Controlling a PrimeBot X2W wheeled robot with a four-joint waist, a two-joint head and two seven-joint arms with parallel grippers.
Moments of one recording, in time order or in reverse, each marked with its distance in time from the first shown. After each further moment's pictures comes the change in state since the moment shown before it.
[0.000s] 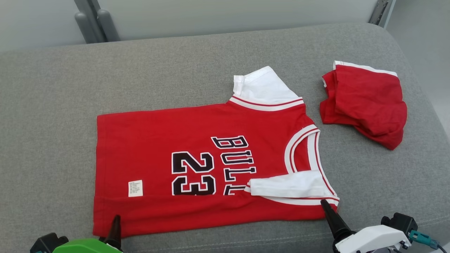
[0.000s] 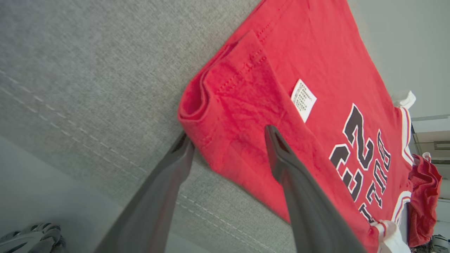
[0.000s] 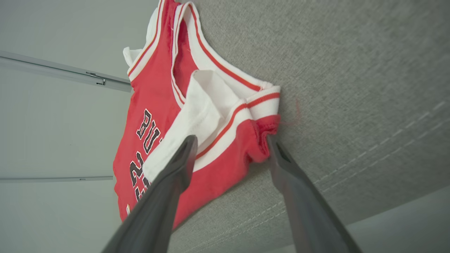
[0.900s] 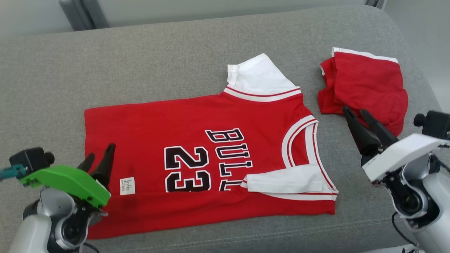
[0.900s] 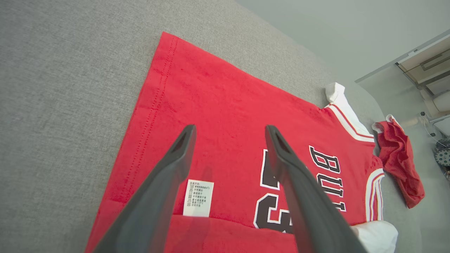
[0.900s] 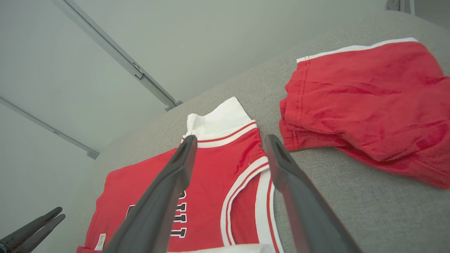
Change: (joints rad) left arm -0.207 0.180 -0.096 -0.204 0.113 -0.002 0.170; right arm -0.298 -0.249 -0.005 -0.180 -0.246 -0.018 0.112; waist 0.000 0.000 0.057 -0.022
